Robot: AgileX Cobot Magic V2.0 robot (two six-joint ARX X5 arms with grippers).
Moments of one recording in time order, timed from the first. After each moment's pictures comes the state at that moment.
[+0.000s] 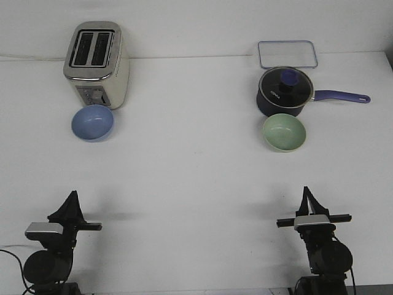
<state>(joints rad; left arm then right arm) 0.02 0.01 0.03 0.15 0.06 -0.03 0.02 0.00 0.01 -0.01 0.03 -0.21</state>
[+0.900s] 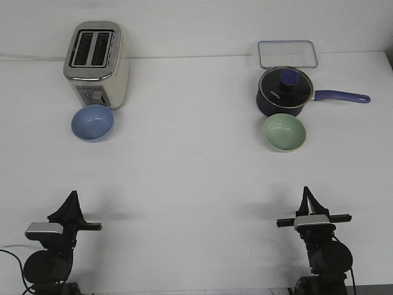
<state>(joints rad) 0.02 0.01 0.03 0.15 0.06 -0.03 0.02 0.00 0.01 -0.01 0.03 -0.21</state>
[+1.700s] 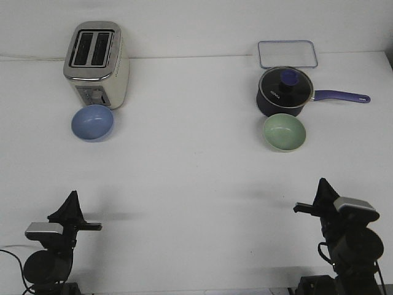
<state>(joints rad) 0.02 0.01 0.03 0.15 0.06 -0.03 0.02 0.33 0.56 -0.42 0.06 0.34</state>
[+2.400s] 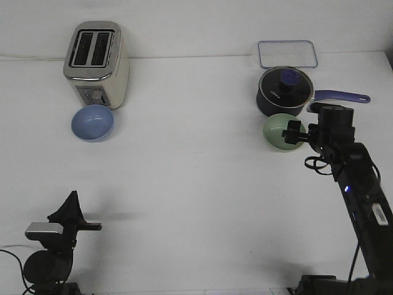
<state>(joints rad) 0.02 0.01 0.03 0.15 0.06 -0.03 -0.07 1.42 1.26 -0.62 0.02 0.17</state>
